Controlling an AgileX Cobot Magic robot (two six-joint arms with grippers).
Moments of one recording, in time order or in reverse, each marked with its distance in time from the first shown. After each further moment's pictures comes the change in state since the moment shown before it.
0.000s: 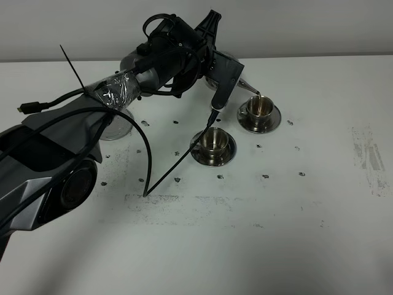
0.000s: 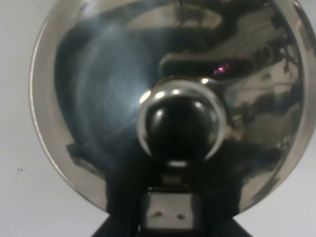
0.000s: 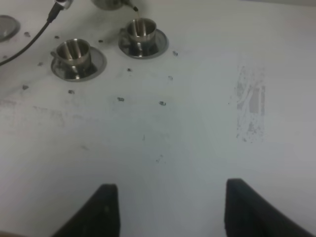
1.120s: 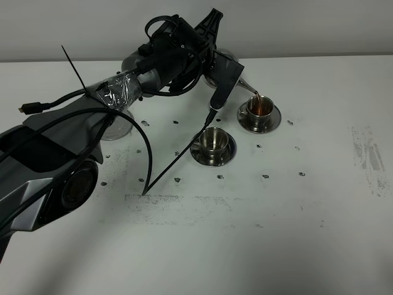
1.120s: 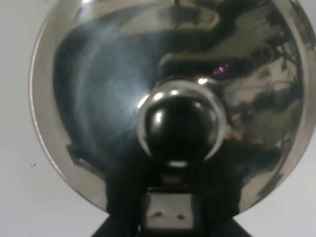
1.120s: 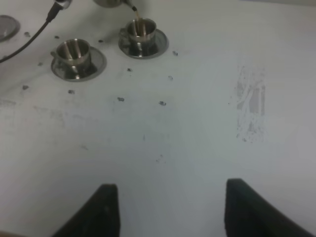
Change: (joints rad) left arm -0.005 0.000 0.000 0.050 -0.009 0.001; right arm 0.000 0.000 0.000 0.000 0.000 0.000
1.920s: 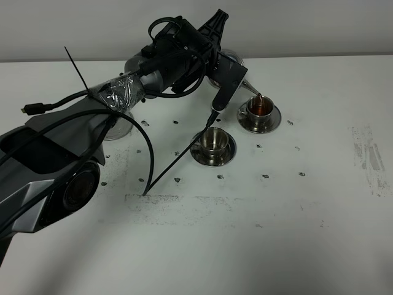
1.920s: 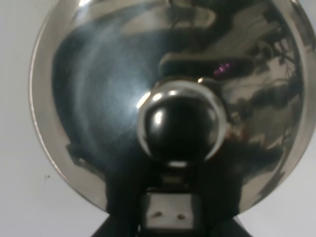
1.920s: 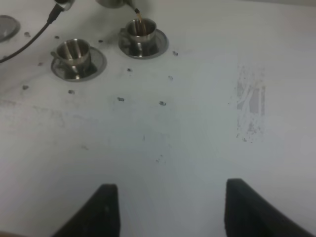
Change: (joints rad) left arm -0.012 0.000 0.001 0.001 -0.015 0.028; right arm 0.000 0.000 0.000 0.000 0.000 0.000
